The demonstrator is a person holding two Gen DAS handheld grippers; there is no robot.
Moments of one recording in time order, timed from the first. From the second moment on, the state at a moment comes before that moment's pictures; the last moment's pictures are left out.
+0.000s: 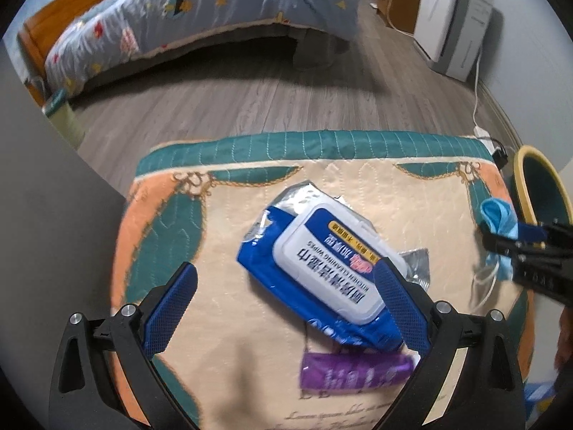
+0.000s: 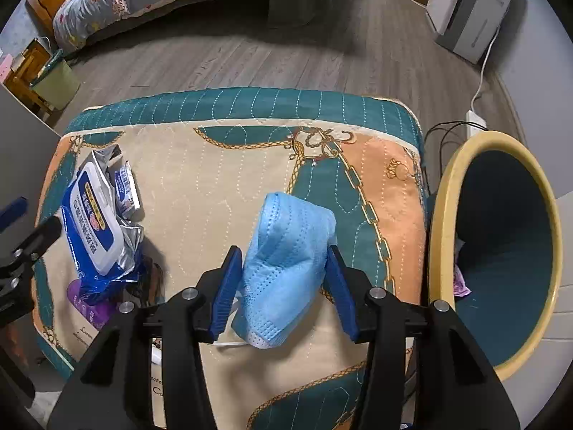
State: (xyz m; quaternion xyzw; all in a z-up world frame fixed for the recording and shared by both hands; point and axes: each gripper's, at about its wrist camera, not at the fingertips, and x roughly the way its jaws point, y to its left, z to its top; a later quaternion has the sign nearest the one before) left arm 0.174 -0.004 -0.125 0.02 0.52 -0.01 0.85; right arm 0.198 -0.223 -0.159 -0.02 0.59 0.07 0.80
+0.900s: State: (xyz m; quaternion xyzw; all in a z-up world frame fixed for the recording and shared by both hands) left arm 0.204 -0.017 -0.170 0.04 0.58 0.06 0.81; right arm 0.213 -0.214 -0.169 -0.01 0.60 0.14 0.78
